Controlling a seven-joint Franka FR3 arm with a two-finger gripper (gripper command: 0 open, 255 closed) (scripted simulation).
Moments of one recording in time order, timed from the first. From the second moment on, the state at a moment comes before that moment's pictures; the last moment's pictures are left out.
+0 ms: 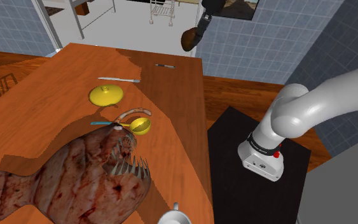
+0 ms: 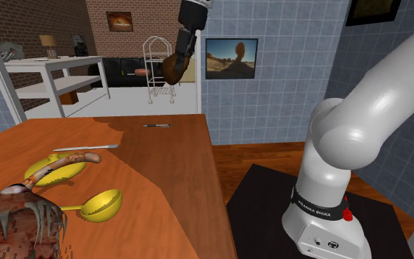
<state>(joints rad) 0.10 -0.61 -0.08 -2.28 0.13 1.89 -0.44</state>
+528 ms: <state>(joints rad) 0.15 -0.78 0.07 -2.39 0.18 1.86 -0.27</state>
